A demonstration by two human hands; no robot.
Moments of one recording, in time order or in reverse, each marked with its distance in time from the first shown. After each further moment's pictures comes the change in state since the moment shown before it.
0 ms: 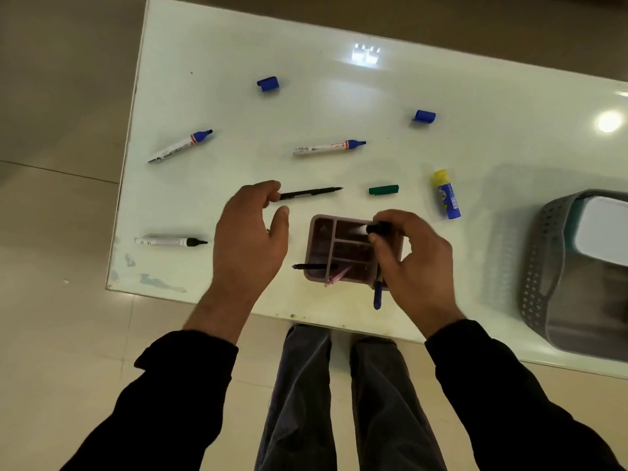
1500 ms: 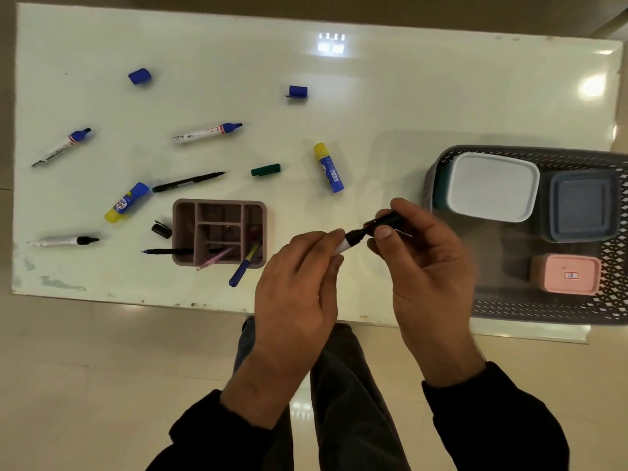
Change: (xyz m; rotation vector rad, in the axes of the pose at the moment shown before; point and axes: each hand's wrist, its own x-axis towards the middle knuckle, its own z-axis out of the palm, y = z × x) left_hand -0.125 0.193 0.142 0.065 -0.098 0.217; right_hand -0.046 0.057 -0.161 0.808 0.228 0.345
